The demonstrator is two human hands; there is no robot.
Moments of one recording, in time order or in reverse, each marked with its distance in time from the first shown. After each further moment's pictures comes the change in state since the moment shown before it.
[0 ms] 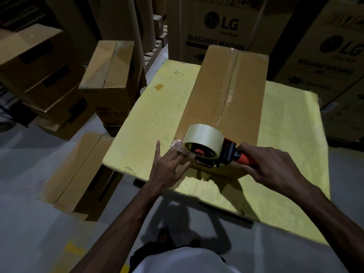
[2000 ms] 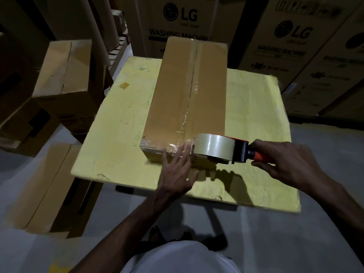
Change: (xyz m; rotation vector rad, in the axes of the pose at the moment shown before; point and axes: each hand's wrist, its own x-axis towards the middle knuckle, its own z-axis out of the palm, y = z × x) left_hand 0.014 0.104 0.031 0.051 -0.226 0.106; right_hand -0.084 0.058 -0.028 -0.146 0.033 0.176
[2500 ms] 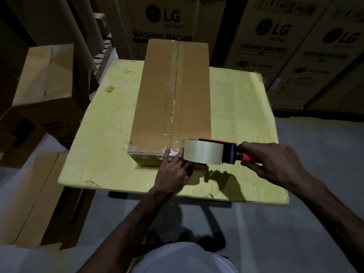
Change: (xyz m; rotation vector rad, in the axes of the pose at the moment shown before) left_hand 0.010 0.003 0.025 0.135 0.052 0.244; right_hand -0.018 0.005 0.012 -0.021 0.074 -0.002
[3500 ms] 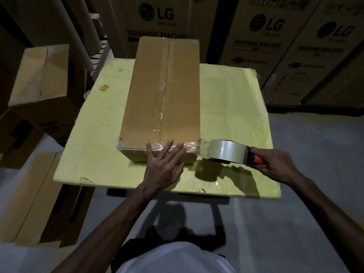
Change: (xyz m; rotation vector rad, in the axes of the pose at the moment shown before) left_hand -0.001 0.005 -0.011 -0.070 0.104 -0.112; right_hand -0.050 0.080 0.088 0.215 -0.040 0.118
